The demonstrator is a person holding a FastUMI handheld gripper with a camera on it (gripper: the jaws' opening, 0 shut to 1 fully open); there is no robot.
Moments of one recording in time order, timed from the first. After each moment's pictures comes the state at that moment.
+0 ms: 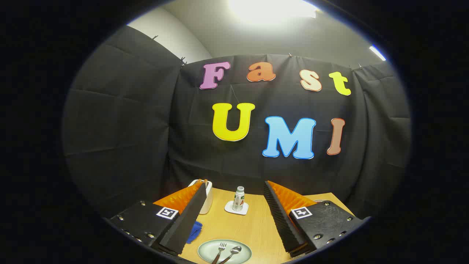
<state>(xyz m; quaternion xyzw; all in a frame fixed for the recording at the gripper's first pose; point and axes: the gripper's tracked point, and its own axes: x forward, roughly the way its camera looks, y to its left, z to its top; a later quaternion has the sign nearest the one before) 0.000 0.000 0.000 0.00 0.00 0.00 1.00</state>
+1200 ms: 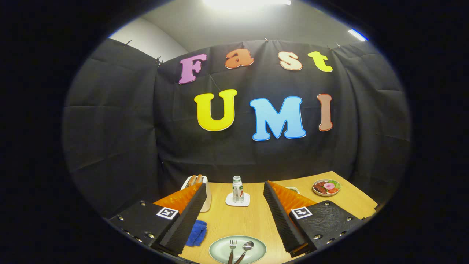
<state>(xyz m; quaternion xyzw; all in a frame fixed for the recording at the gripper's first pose) 0.025 -0.015 -0.052 0.08 0.05 -0.05 0.99</state>
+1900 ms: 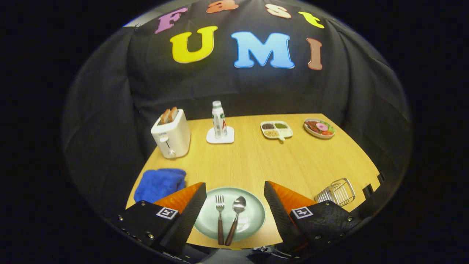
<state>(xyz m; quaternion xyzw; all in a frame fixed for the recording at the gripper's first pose) 0.015 -0.007 -0.266 0.10 0.32 -0.09 0.94</state>
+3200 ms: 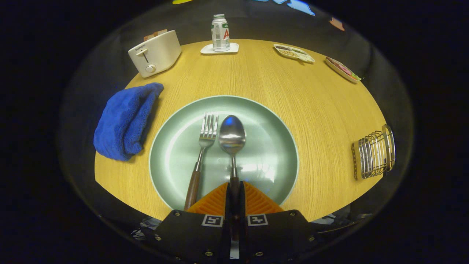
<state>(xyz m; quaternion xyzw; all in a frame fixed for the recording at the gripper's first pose) -0.011 0.031 -0.428 0.11 0.53 -0.04 0.84</state>
